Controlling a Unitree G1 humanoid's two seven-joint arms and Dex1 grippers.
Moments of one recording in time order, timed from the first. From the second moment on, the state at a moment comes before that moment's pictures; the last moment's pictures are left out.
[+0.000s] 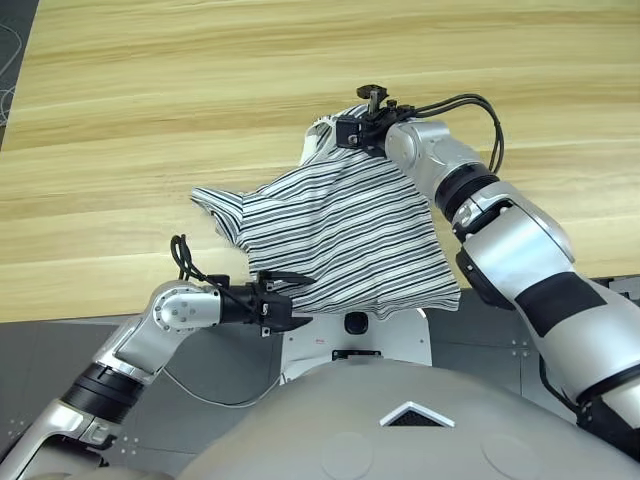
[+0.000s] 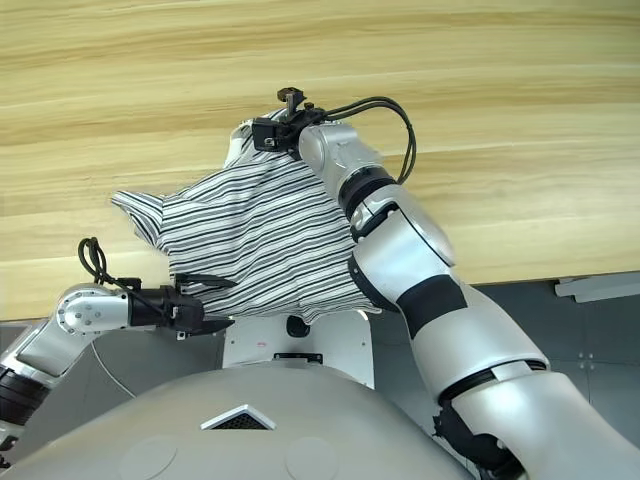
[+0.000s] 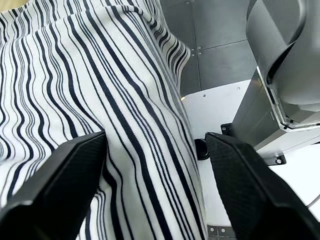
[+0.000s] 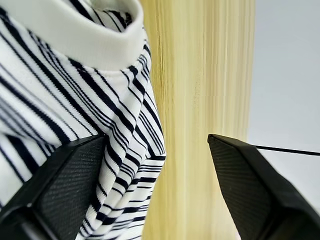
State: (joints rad) left arm 0.28 0.90 -0.42 -0.15 0.08 -0.37 -0.89; right arm -0.99 0.01 0.63 1.36 -0.75 -0.12 0.16
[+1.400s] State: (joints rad) left arm -0.20 0.69 -0.16 0.42 -0.07 -0.09 -0.76; right arm -1.00 -0.12 0.64 1.38 -0.78 -0.06 0.14
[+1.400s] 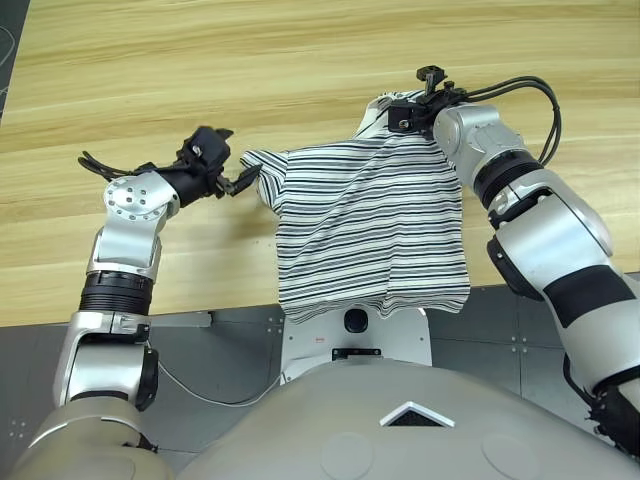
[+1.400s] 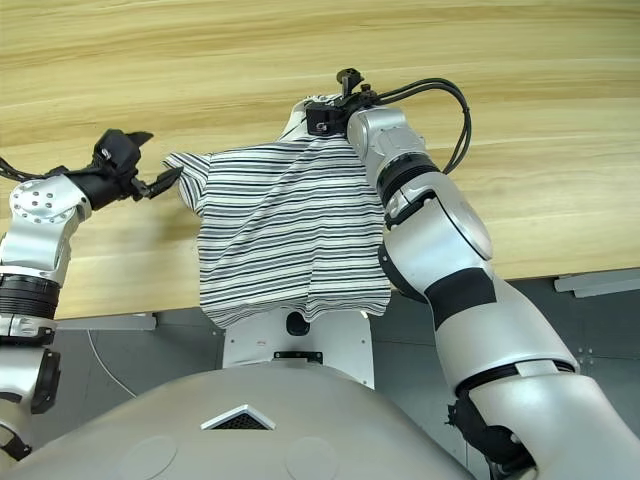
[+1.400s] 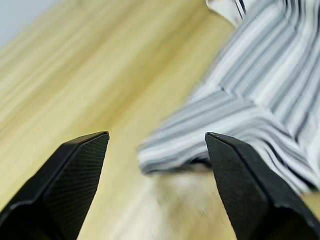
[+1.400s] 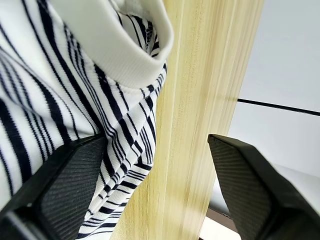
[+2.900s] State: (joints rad) left arm -0.42 0.63 -0.18 0.80 0.15 -0.30 -0.75; right arm -1.00 -0.12 0.68 1.37 -0.82 -0.07 0.13
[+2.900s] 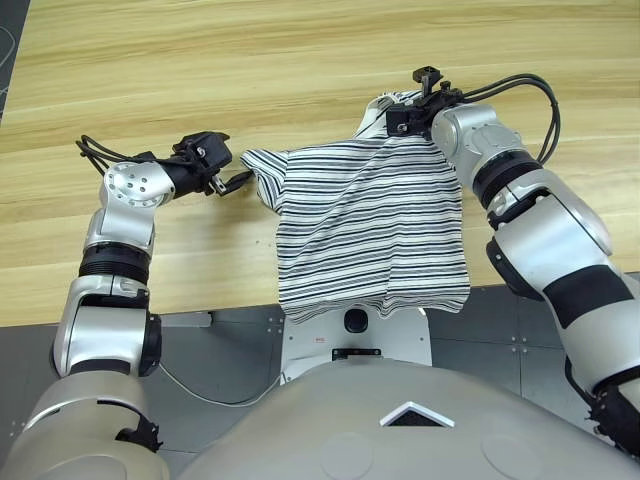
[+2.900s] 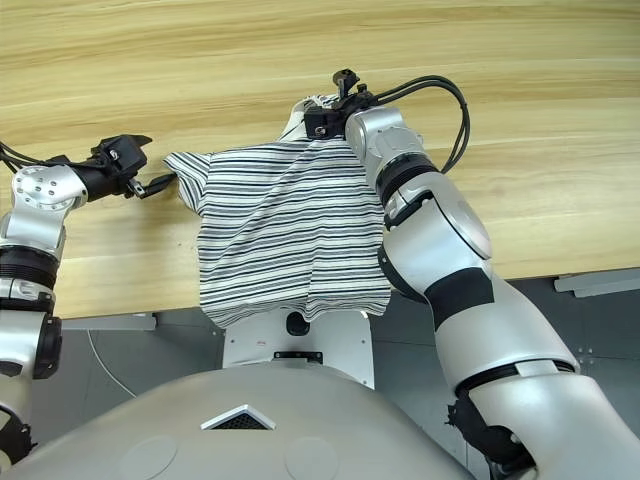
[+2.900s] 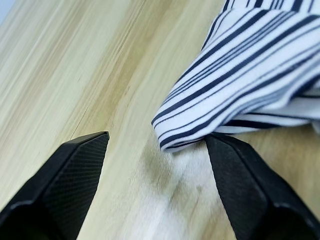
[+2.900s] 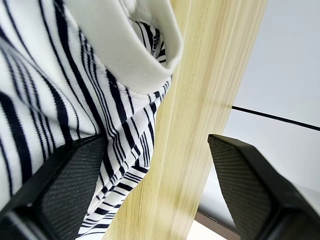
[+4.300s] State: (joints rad) left arm -0.02 0.52 -0.29 0.03 -0.17 -0.16 -1.06; right arm -1.00 -0.12 0.69 1.38 -0.82 -0.08 0.12
